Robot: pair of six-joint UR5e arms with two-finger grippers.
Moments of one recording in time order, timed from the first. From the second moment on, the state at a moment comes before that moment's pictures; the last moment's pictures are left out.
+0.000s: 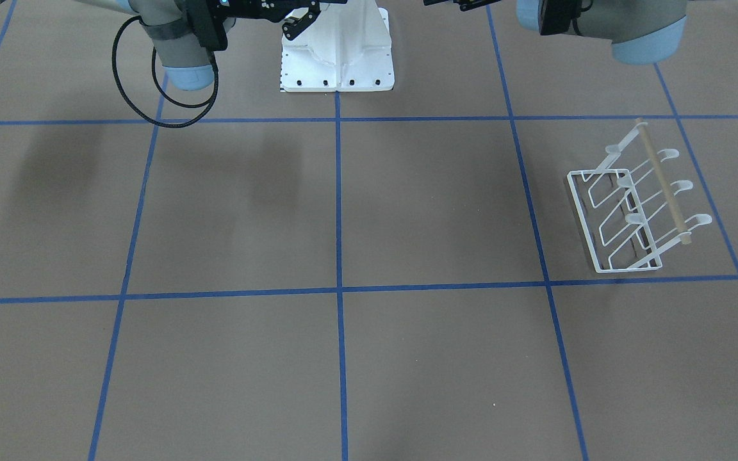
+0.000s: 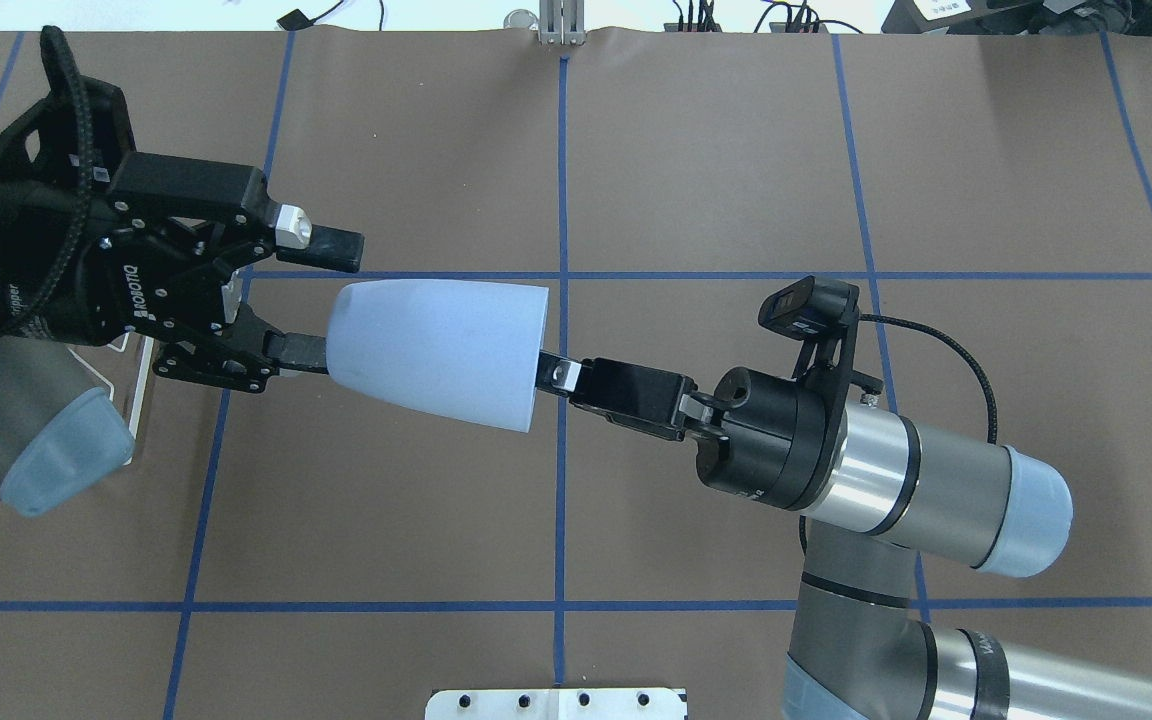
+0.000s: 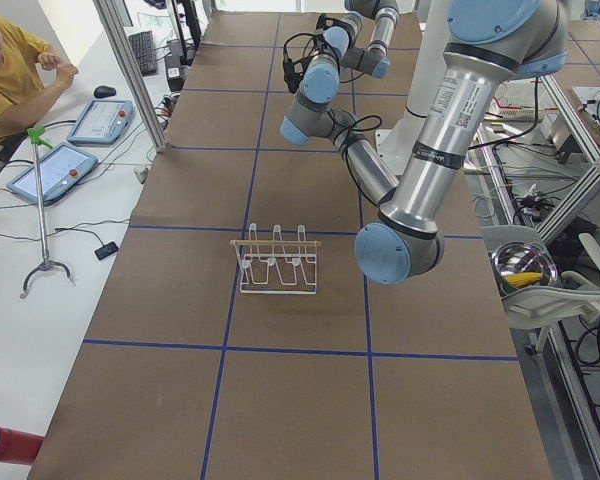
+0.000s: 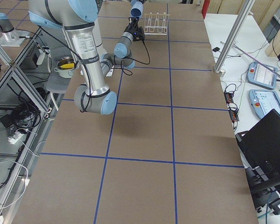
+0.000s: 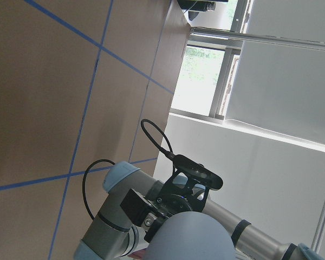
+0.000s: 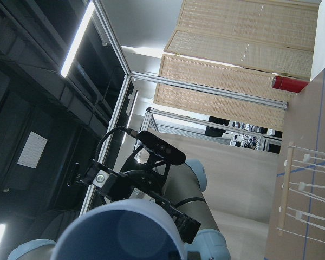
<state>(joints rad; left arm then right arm) -0.80 -1.96 -1.98 -3.02 -2.28 -2.27 0.33 -1.13 1.78 0.23 1.49 1.55</state>
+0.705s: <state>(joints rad) -0.78 -1.96 -1.98 -3.03 -2.26 -2.27 0.33 -1.11 1.76 0.22 1.48 1.55</state>
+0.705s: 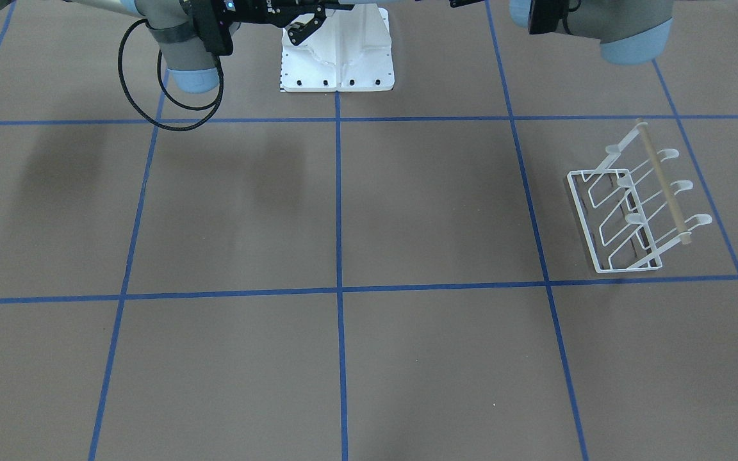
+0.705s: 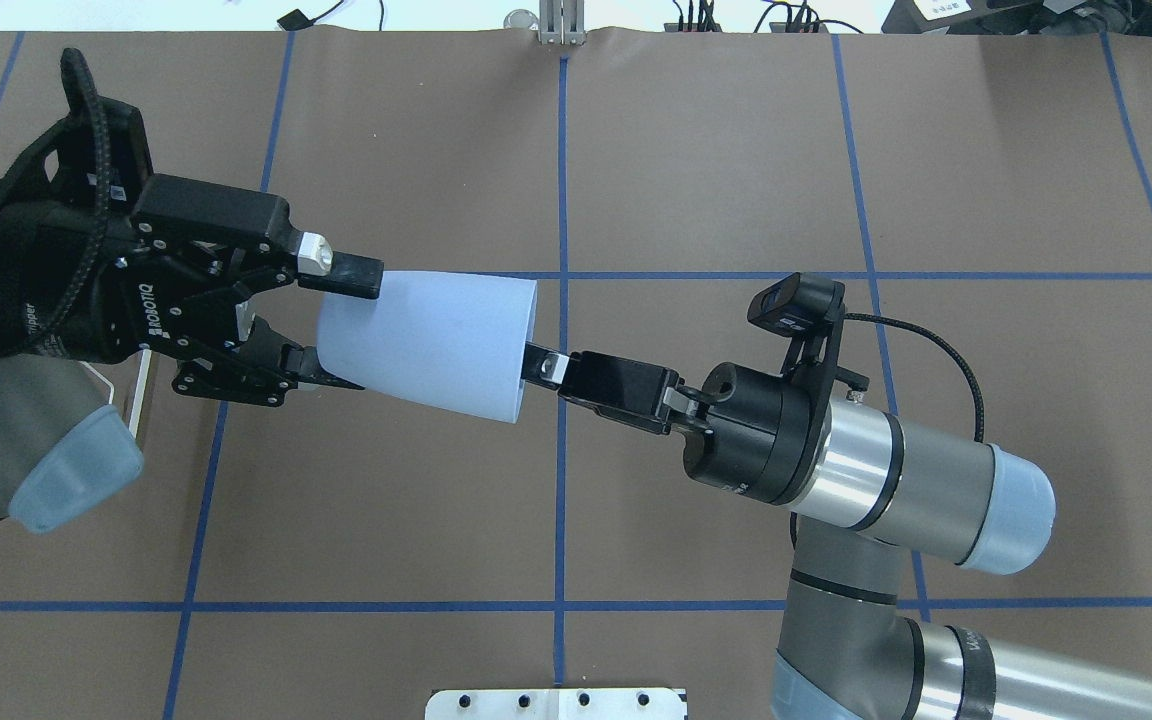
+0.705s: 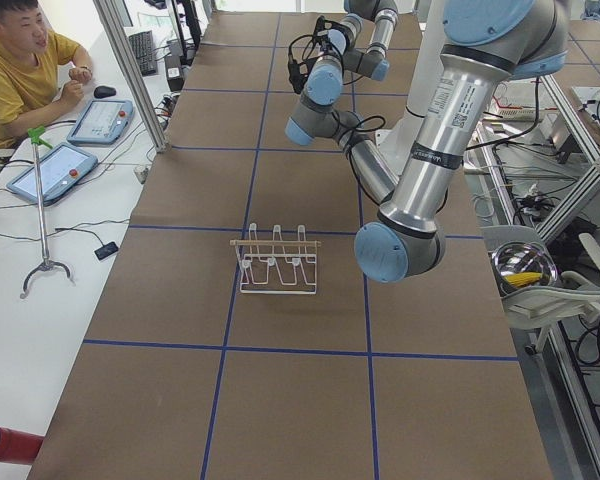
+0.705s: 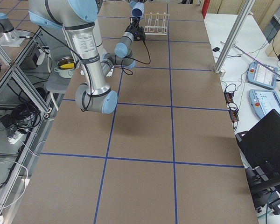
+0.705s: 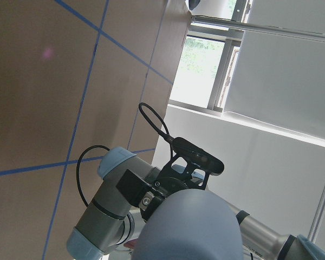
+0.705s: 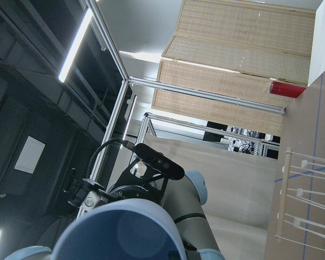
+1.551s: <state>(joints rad) -0.77 -1.95 -1.98 -3.07 -2.25 -2.26 0.35 -1.14 1.77 0.22 1.46 1.56</state>
